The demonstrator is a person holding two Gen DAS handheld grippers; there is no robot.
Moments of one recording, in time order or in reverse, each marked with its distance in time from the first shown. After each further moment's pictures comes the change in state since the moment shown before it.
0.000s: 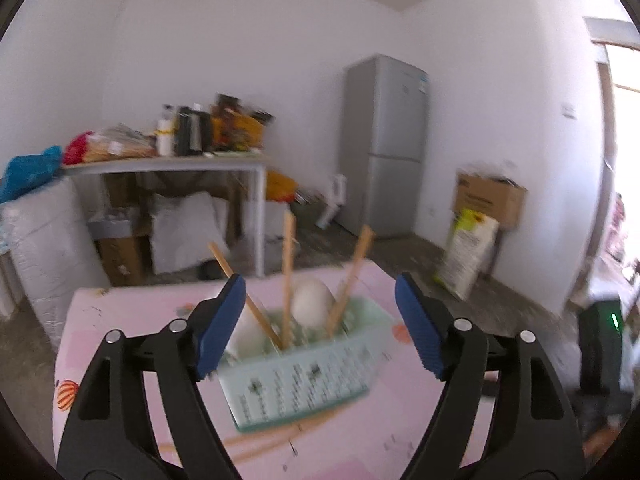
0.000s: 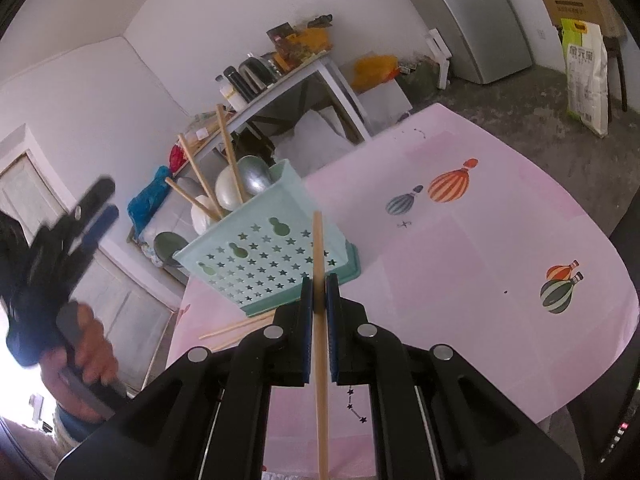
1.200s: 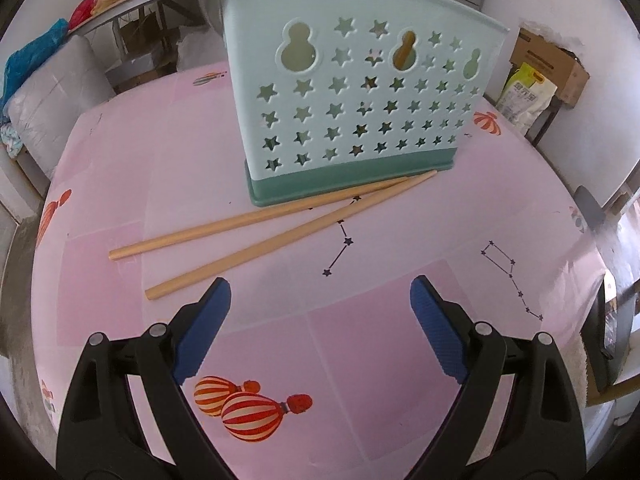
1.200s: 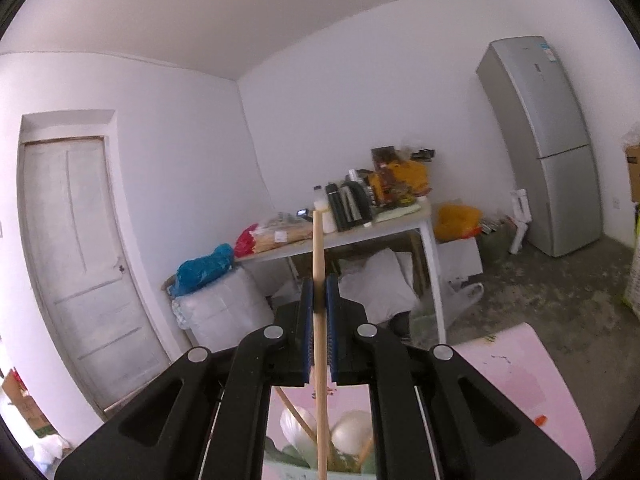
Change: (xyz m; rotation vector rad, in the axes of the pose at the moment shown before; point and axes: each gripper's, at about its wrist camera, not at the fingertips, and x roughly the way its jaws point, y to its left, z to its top) left arm 0.058 0.050 -0.156 -0.093 0.646 0.165; right arm 0.004 0.156 0.151 -0.376 -0.420 0.179
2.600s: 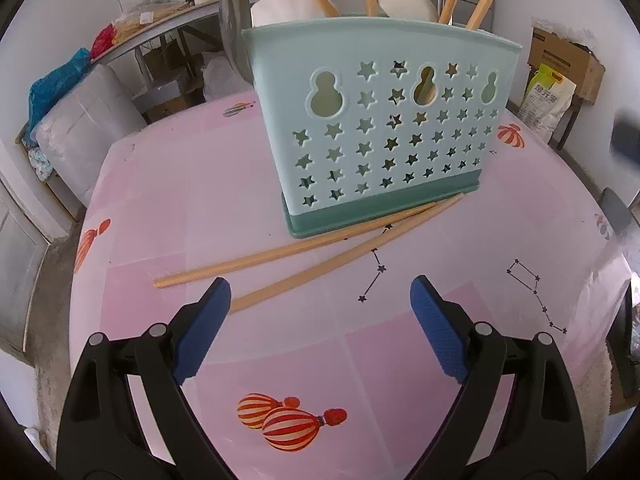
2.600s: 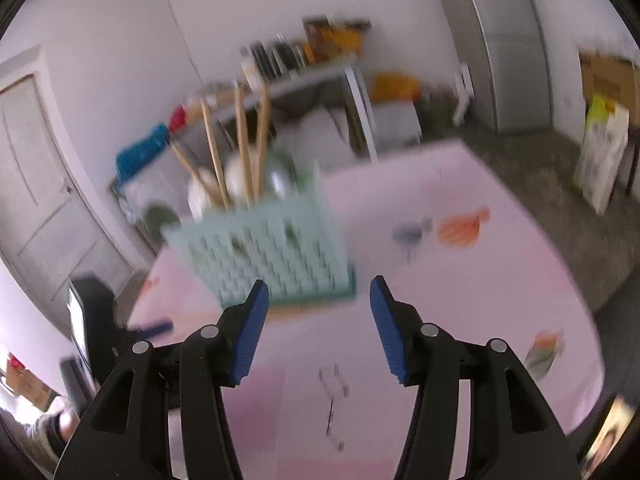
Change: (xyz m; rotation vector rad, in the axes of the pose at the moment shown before) left arm -0.017 -0.005 0.016 0.042 -0.075 0.136; right arm -0.065 -0.063 -0.168 0.129 0.491 -0.222
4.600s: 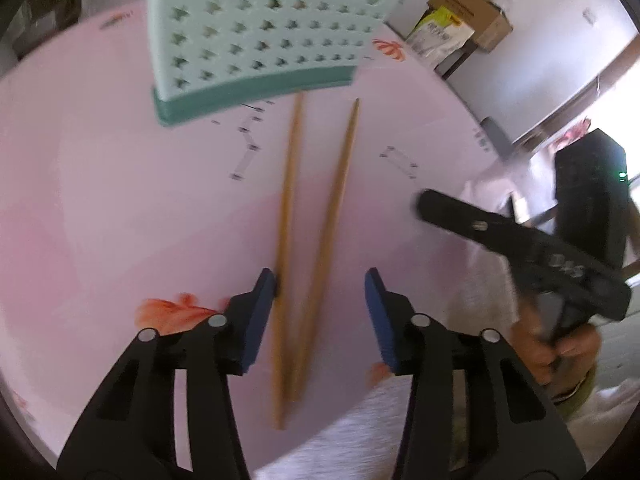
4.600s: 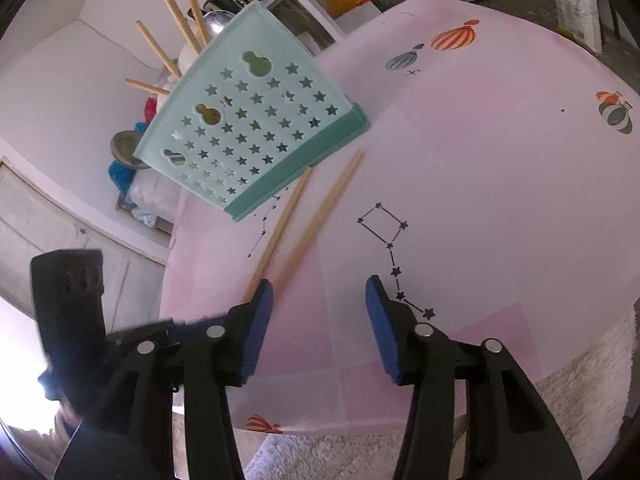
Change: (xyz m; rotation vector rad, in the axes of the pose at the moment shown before) left arm -0.008 0.017 -0.026 0.040 0.321 -0.557; right arm 0.052 0.001 -0.088 0.354 0.226 0.110
